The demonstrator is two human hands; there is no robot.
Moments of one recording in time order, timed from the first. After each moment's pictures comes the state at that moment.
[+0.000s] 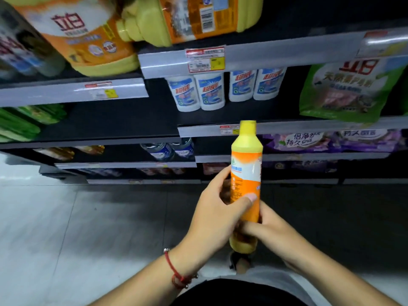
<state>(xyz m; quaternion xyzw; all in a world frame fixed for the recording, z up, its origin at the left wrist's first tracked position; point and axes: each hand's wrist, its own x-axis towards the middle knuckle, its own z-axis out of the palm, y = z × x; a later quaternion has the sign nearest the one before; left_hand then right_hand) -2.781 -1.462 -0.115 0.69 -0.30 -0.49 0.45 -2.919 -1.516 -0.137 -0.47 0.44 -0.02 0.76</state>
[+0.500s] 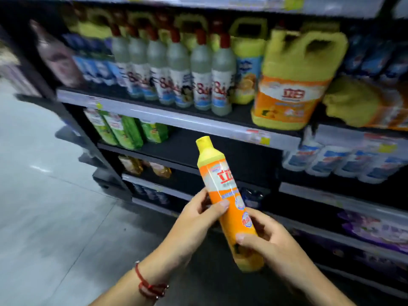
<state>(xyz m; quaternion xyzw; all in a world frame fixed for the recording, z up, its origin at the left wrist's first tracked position) -2.502 -1.279 -0.053 0.62 -0.21 -0.47 0.60 -2.654 -1.389 -0.058 -0.66 0.33 -0.03 0.68</state>
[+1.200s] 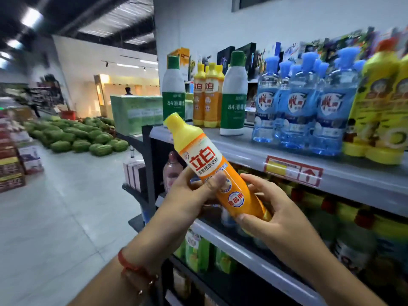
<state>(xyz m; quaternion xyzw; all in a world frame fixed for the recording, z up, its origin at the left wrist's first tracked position) -2.224 -1.241 0.155 0.61 -0.28 -0.12 0.73 -2.327 -1.403 0.136 -0.84 0.01 -0.24 0.48</state>
